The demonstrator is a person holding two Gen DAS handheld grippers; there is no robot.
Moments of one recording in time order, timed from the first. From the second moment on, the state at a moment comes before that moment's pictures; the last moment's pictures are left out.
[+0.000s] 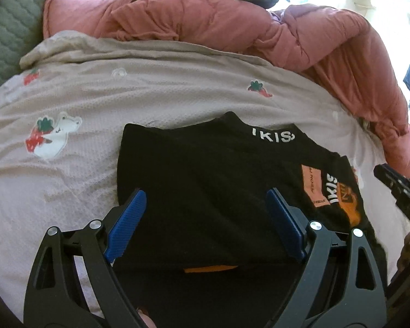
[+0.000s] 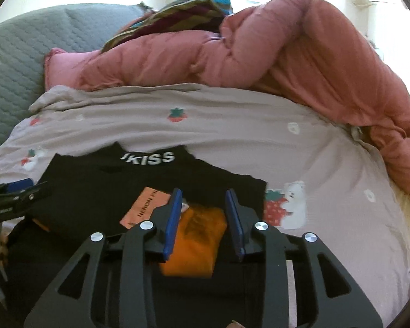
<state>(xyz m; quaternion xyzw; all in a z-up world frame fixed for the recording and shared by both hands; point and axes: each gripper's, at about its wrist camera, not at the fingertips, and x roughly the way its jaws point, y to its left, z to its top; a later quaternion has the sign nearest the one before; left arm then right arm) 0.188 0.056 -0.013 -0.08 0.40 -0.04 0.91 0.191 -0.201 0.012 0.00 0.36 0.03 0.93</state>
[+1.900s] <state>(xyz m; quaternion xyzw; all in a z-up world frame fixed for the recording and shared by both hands) 0.176 0.056 -0.037 -0.04 0.45 -0.06 0.89 0.187 -0.168 -0.037 0.03 0.45 0.10 0.88</state>
